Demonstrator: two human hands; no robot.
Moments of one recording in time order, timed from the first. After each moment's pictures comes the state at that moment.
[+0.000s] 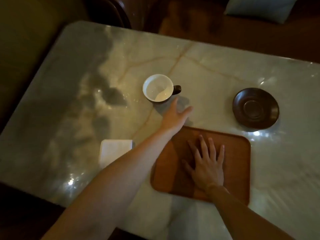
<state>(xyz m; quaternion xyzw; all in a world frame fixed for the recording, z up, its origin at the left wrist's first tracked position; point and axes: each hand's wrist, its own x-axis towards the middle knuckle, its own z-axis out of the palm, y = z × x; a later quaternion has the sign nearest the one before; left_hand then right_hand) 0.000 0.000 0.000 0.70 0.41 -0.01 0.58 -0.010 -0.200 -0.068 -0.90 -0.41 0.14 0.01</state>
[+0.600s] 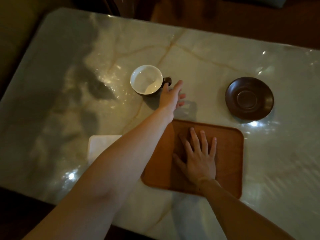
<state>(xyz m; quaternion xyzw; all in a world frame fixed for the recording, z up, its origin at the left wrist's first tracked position) 0.052 0.007 -0.016 0.42 0.48 0.09 0.76 -0.010 -0.202 -0.074 -0.90 -0.41 0.11 0.02</state>
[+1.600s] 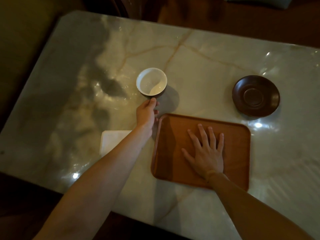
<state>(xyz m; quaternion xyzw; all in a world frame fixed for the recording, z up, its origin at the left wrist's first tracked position) -0.056 0.026 -0.003 0.47 0.56 0.16 0.66 -0.010 -0.202 -0.080 -0.91 -0.41 0.08 0.03</state>
